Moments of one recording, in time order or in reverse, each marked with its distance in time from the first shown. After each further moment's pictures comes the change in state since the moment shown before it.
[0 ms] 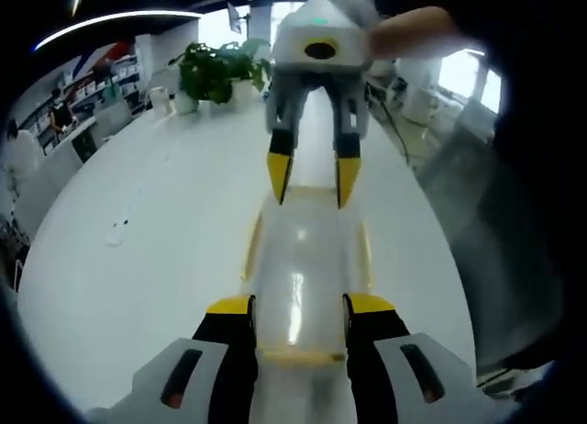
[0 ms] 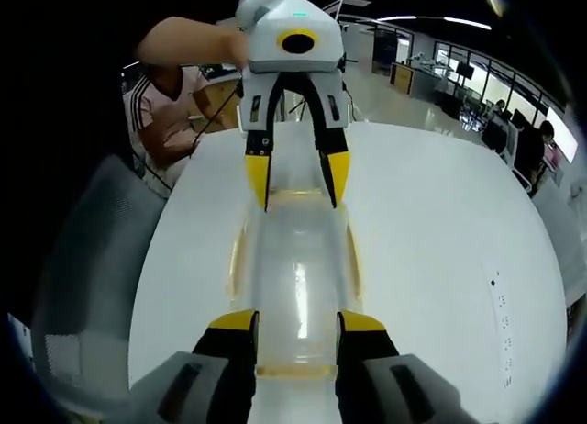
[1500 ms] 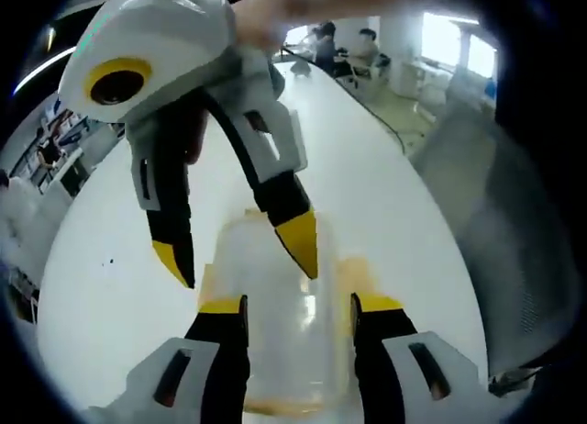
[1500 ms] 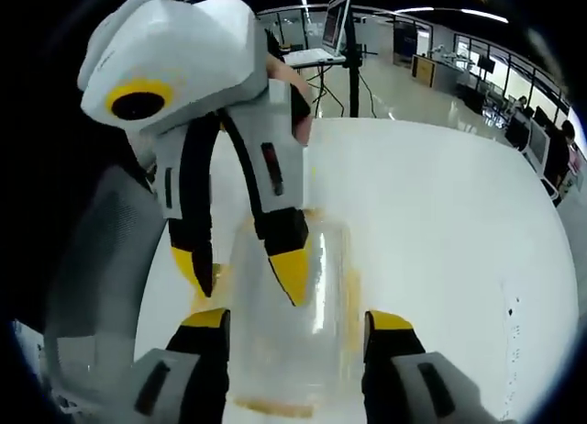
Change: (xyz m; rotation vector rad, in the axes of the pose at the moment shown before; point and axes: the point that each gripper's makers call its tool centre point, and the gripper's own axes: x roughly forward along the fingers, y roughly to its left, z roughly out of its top) left arm 0.038 -0.038 0.012 0.157 0.081 0.031; right arm 0.021 -0.014 0.018 0.002 0.058 0.141
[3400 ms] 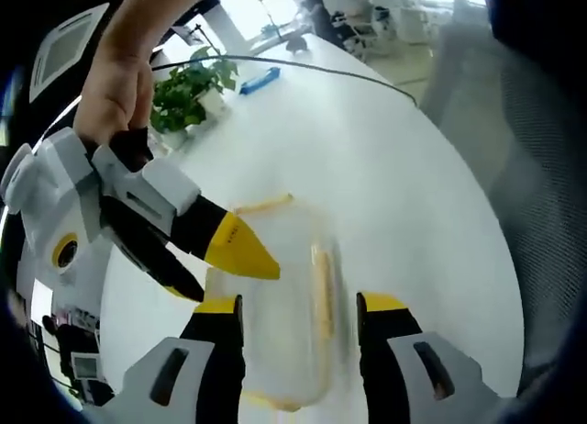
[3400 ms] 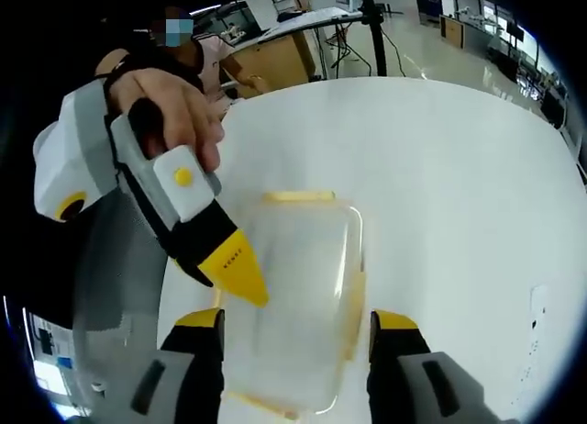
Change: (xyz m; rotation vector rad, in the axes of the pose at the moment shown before) left arm 0.000 -0.017 -0.009 0.229 0.096 0.248; right arm 0.015 0.000 -0.001 0.005 0.199 0.170
